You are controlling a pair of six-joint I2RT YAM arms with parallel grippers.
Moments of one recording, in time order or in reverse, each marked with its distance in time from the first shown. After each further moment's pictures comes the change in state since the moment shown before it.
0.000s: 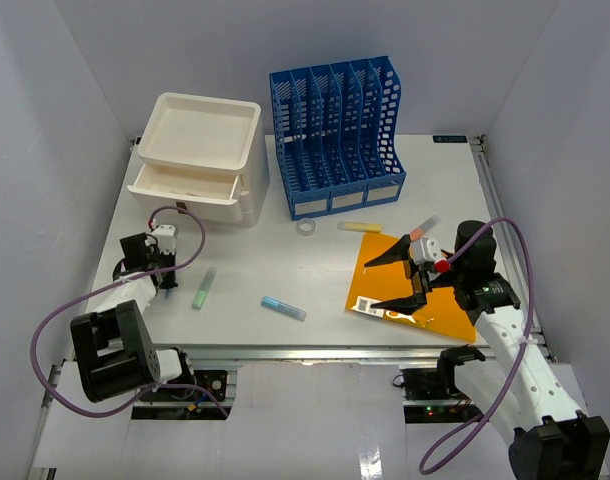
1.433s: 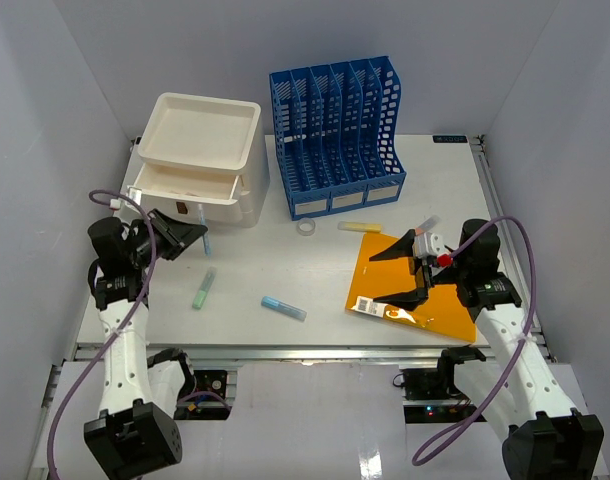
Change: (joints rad) left arm -0.013 -0.450 0.190 -0.126 0.618 -1.032; right arm -0.060 0.017 0.000 0.000 0.001 0.000
